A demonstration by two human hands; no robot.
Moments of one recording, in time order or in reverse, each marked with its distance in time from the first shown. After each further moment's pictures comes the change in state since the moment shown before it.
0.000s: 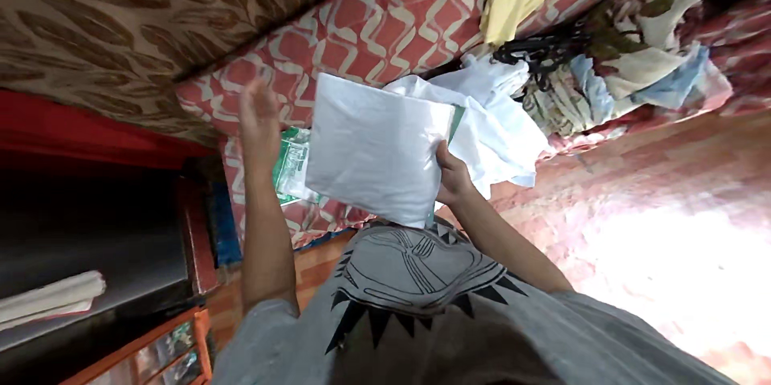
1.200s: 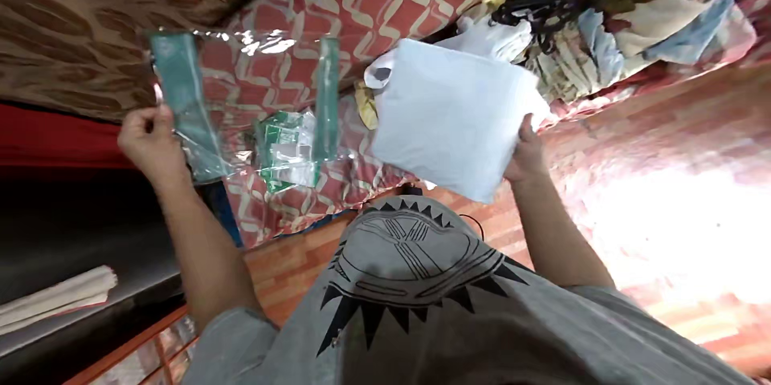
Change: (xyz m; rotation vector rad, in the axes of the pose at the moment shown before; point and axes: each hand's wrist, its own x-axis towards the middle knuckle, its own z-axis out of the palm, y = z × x) left_hand -0.002 -0.070 -0.092 0.228 0.320 -0.271; right_hand -0.050 -0.064 -0.111 -0.095 0.439 -0.260
